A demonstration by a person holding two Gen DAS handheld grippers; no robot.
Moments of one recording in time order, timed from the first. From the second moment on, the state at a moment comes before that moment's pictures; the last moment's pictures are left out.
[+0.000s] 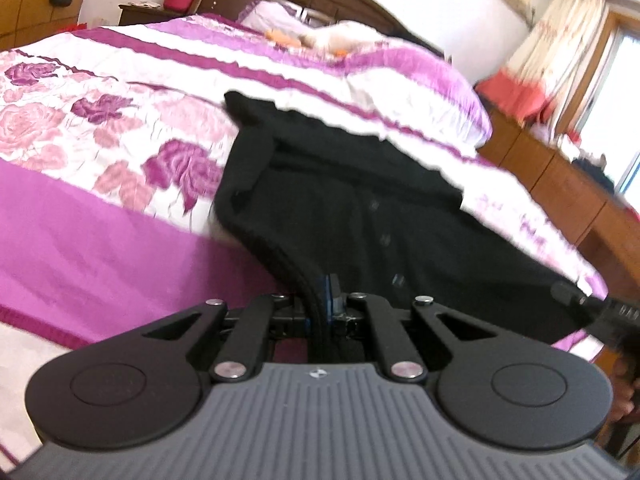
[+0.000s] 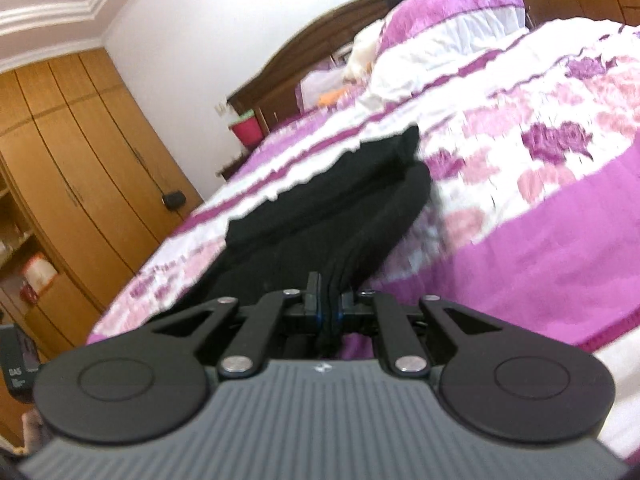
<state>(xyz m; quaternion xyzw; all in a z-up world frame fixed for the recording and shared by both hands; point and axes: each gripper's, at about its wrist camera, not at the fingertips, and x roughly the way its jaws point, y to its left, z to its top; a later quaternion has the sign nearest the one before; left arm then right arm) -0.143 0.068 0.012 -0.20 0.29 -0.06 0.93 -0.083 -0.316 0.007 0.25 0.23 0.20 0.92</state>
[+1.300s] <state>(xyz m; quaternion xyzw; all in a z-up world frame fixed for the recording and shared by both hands) 0.141 0.107 0.097 -0.30 0.19 0.07 0.93 0.175 -0.281 0.061 0.26 0.12 0.16 0.95</state>
